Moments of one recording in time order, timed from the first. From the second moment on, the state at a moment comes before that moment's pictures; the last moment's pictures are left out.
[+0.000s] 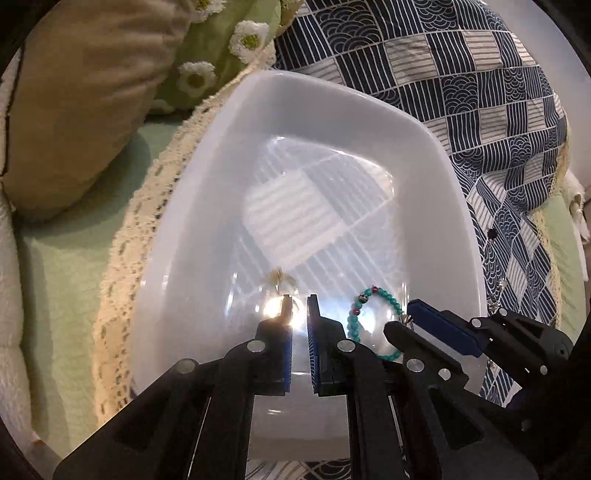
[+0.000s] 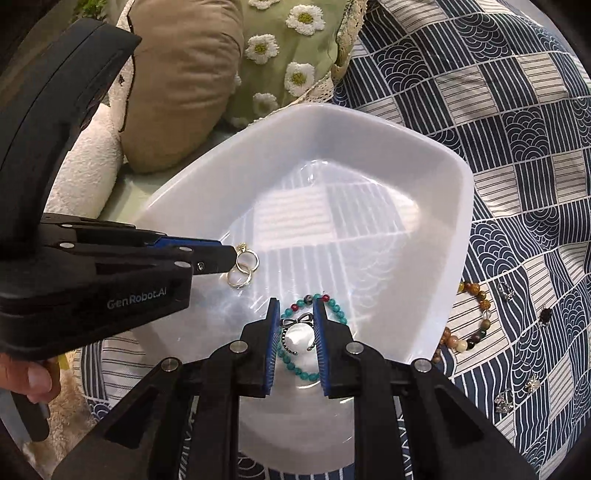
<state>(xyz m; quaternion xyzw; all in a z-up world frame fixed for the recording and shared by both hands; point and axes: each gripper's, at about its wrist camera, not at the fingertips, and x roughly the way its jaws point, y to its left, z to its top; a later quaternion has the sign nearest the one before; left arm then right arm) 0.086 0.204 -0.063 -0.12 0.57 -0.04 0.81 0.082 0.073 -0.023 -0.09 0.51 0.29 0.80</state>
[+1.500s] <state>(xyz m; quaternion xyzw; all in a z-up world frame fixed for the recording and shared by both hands) 0.037 -0.046 -0.062 0.01 0.56 -0.21 0.80 0.116 -0.224 -0.023 0.01 0.59 0.04 0.81</state>
